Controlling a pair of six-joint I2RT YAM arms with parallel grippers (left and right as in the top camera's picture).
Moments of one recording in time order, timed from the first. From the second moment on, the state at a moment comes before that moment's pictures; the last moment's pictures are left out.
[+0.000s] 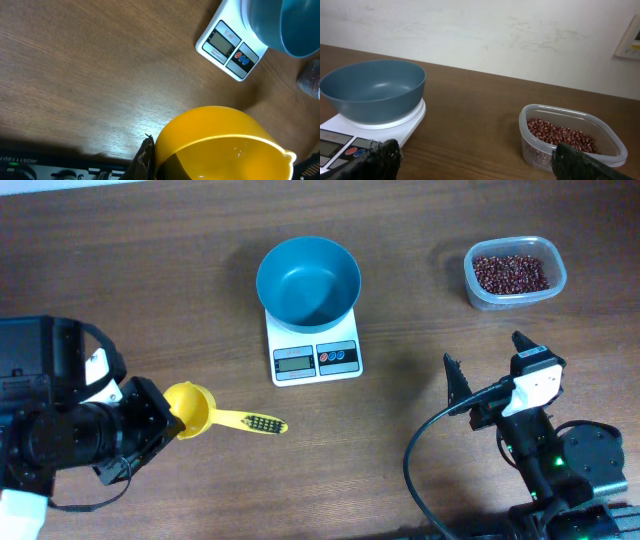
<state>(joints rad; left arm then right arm) -0.03 1.01 1.01 -1.27 0.32 -0.64 0.07 0.01 0.01 -0.07 -0.09 -0.10</state>
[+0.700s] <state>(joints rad) -0.03 1.01 0.78 -1.25 0.32 -1.05 0.07 0.01 0.01 -0.07 -0.09 -0.11</state>
